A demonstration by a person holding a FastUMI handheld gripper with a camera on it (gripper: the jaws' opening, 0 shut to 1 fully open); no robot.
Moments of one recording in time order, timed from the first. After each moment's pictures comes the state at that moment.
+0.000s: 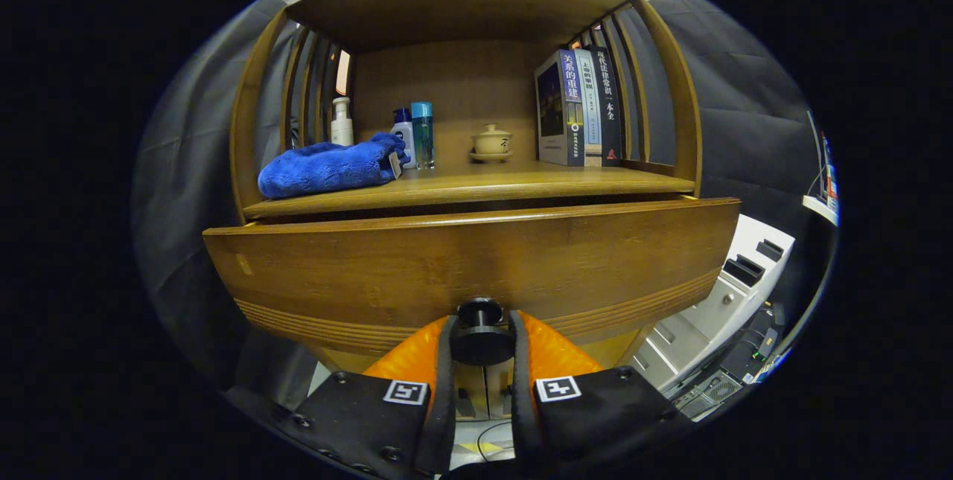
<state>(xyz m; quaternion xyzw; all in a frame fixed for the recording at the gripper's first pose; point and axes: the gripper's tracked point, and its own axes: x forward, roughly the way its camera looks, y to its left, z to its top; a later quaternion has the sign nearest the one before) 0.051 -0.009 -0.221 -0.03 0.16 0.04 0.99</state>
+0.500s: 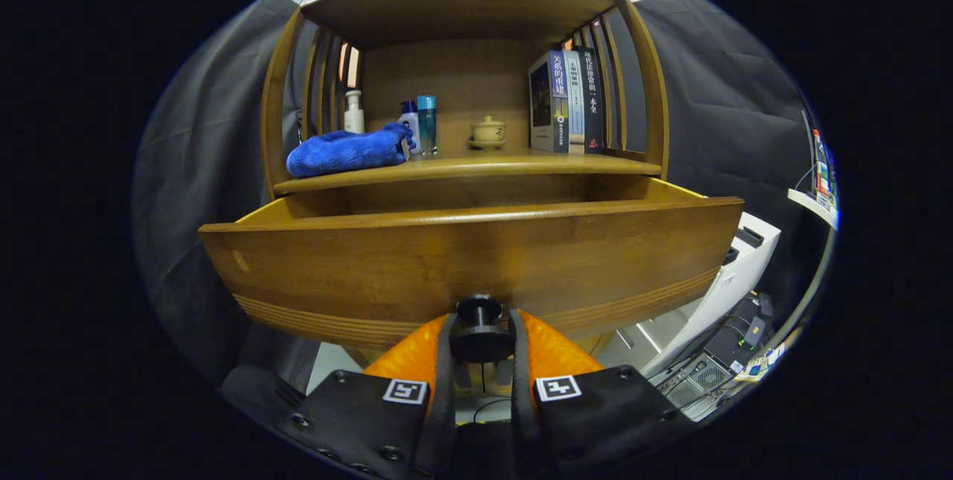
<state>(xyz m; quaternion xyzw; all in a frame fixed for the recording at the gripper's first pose) -0.017 -0.021 -0.227 -0.04 0.17 0.03 0.98</state>
